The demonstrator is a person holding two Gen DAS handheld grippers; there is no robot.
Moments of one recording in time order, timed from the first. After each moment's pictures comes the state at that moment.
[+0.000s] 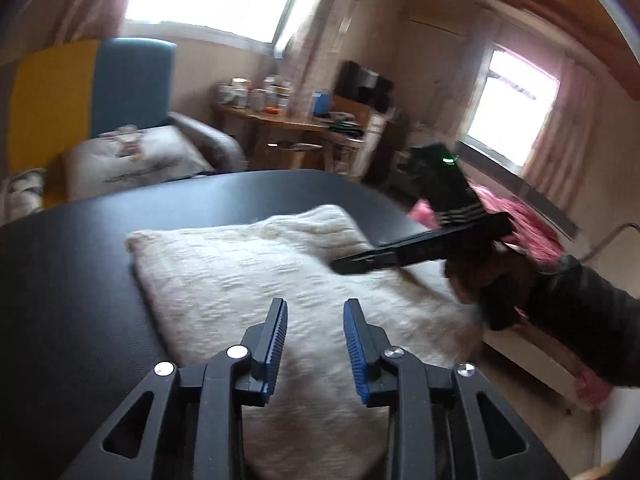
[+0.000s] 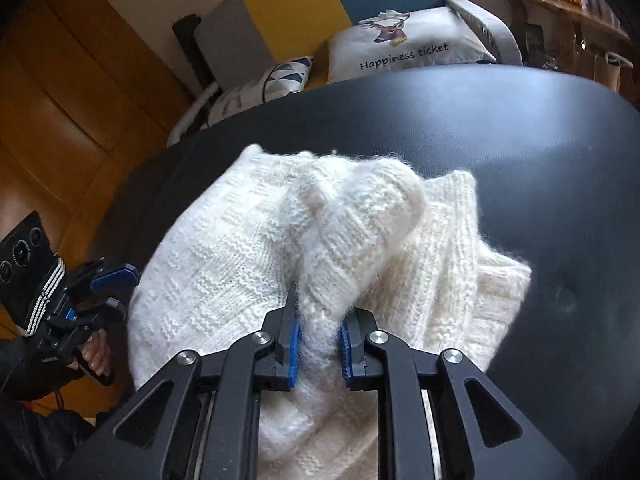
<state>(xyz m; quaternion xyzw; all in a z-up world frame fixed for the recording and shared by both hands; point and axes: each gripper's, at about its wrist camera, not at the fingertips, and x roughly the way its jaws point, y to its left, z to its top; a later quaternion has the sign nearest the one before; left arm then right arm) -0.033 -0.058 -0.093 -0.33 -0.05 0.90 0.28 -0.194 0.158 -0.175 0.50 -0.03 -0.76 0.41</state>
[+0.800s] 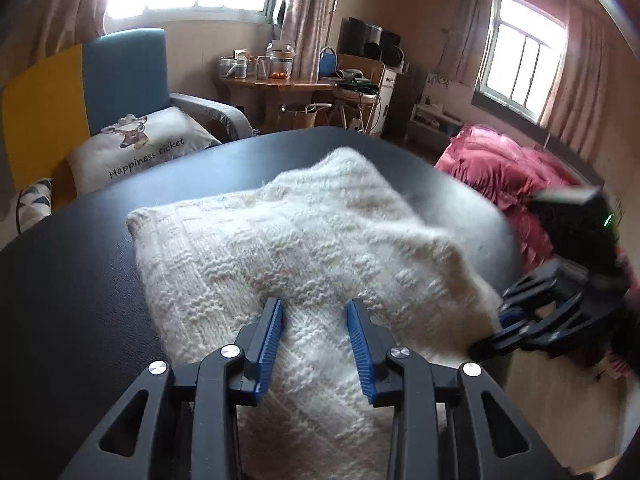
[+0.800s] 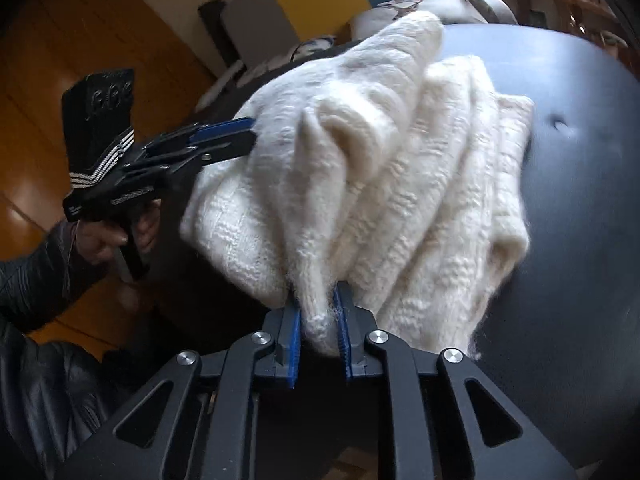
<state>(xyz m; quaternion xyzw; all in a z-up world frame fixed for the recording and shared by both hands) -0.046 -0.042 -0.098 -0.37 -0.02 0.90 0.24 -0.052 0.192 -0.204 0.50 -0.03 -0.75 0.43</state>
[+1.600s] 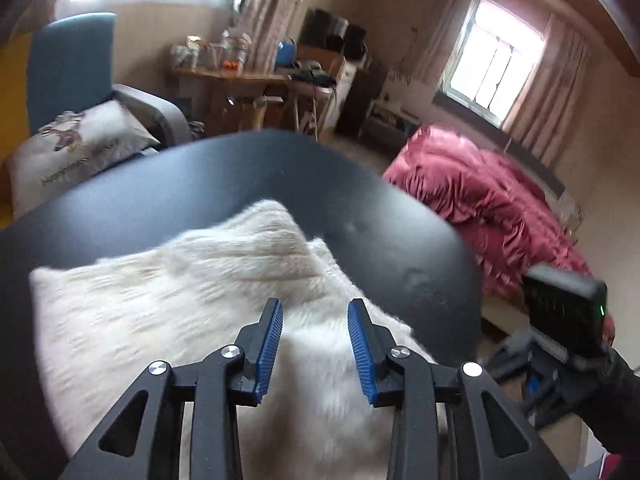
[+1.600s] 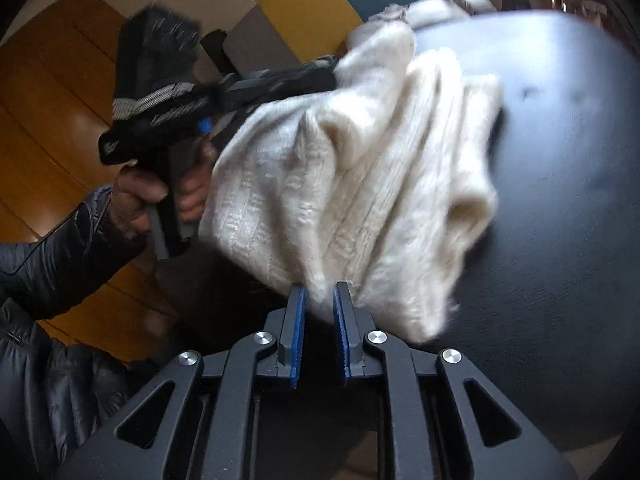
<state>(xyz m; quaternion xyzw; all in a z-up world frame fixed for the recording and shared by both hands) -0.093 0.004 -0.091 -0.39 -0.04 0.87 0.31 -0.032 0.238 -0.203 0.48 -0.08 -0.76 0.44</state>
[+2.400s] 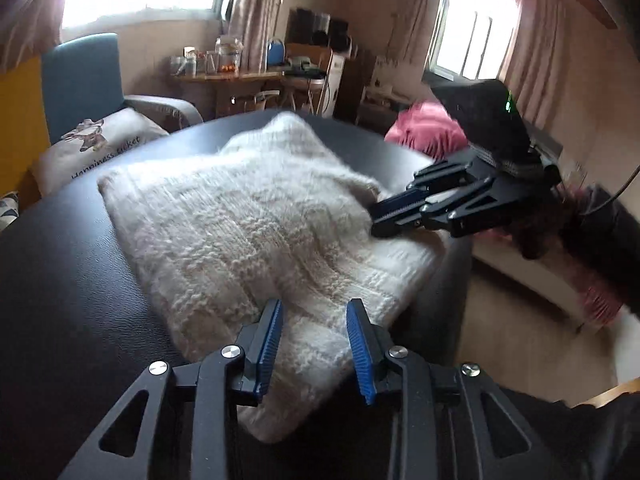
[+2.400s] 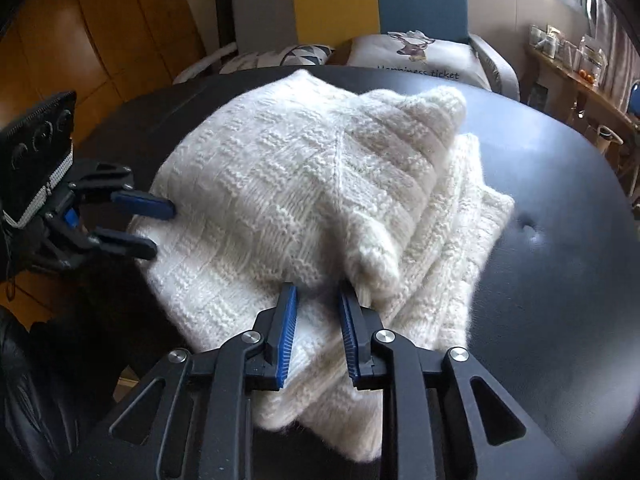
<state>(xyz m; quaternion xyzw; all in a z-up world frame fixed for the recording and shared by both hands) 0.018 -0.052 -0.116 -0.37 0.03 0.87 0.31 -0.075 0.186 -0.189 0.45 0.13 -0.80 0.39</state>
